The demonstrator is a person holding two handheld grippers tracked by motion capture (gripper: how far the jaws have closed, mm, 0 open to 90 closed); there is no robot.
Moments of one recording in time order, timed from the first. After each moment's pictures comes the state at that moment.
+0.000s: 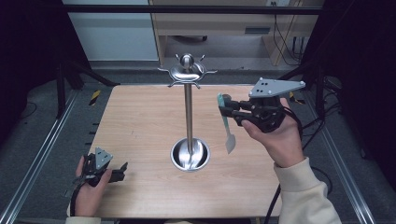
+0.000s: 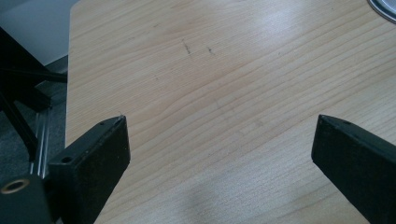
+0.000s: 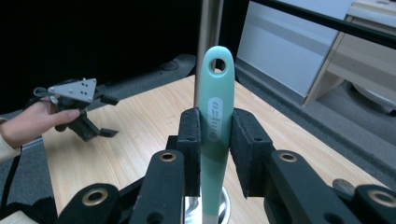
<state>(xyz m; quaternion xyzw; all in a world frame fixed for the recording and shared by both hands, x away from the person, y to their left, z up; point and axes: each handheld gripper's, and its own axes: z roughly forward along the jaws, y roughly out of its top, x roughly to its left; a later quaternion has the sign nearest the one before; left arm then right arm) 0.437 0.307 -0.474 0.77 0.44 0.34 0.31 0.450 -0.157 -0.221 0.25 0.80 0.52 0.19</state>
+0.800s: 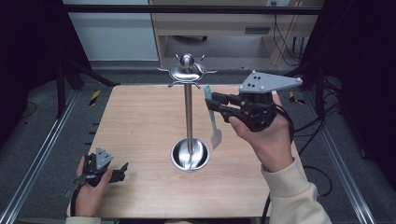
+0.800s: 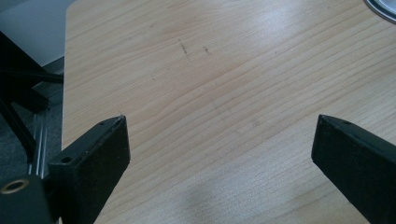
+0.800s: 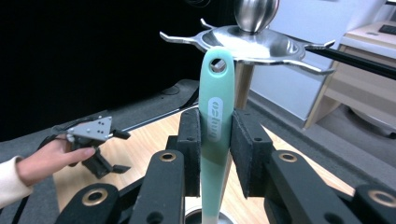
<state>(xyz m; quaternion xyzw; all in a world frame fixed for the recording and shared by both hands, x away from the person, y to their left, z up) 0.438 0.305 -0.474 0.78 0.43 0.33 0.30 0.432 -0.127 -0.194 0.25 0.77 0.55 0.21</state>
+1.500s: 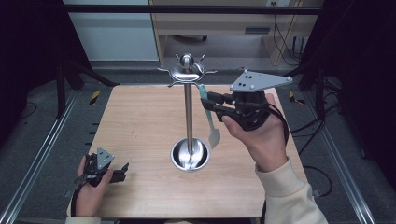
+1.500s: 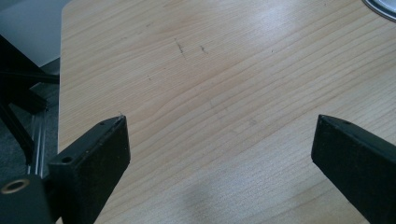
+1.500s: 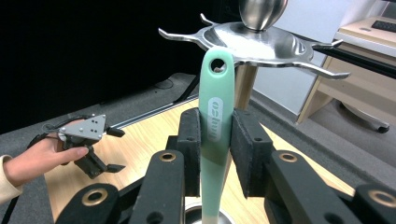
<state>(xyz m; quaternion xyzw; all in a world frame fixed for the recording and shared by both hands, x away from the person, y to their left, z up) 0.438 0.304 -0.475 0.78 0.43 0.33 0.30 0.433 -0.115 -0.193 0.25 0.78 0.54 0.22</state>
